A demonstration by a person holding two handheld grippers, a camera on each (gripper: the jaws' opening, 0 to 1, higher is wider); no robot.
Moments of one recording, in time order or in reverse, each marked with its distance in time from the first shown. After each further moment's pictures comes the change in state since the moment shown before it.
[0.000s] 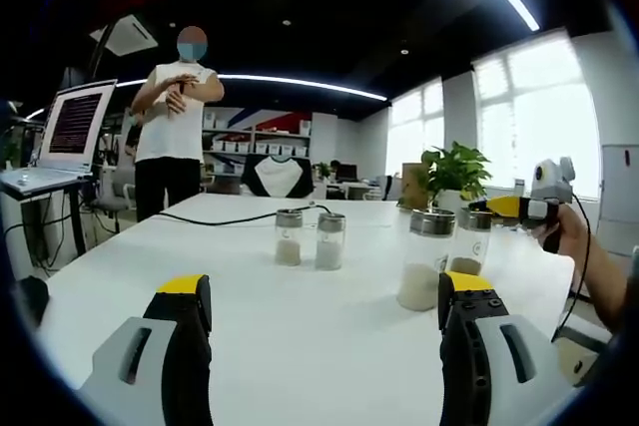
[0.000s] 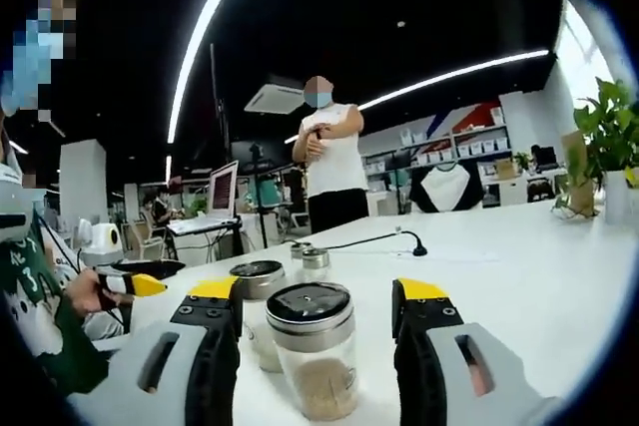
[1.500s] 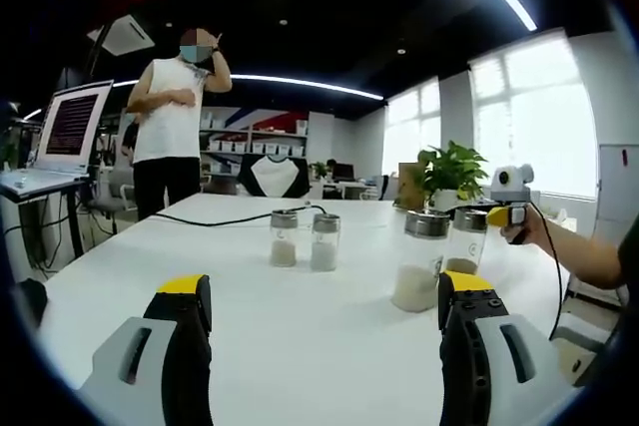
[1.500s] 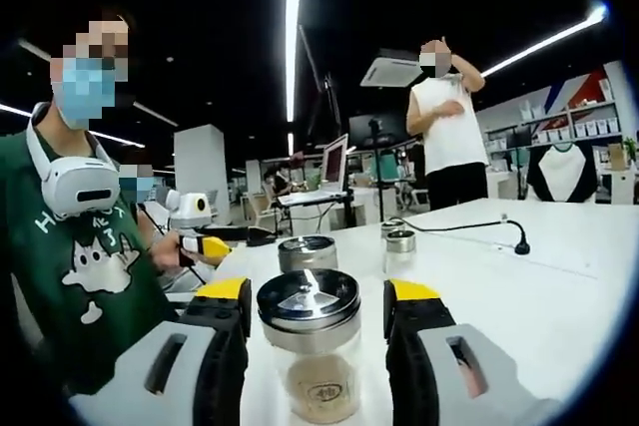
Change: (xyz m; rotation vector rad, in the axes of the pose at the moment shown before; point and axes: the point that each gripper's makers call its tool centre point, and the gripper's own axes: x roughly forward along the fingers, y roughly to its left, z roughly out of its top) left arm 0.002 -0.004 0.003 0.003 -0.002 -0.015; right arm 0.019 0.013 -0.021 -0.026 0.124 0.587
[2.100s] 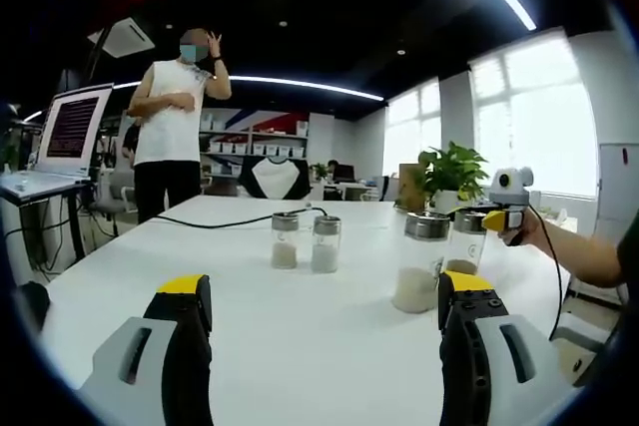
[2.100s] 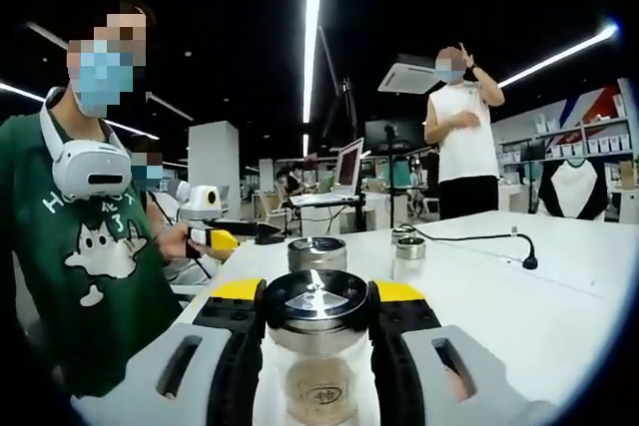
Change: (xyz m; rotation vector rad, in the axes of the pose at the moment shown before) left arm -0.003 -0.001 0.001 0.003 -0.002 0.001; right arm 0.005 0.015 -0.002 -0.065 -0.005 0.045
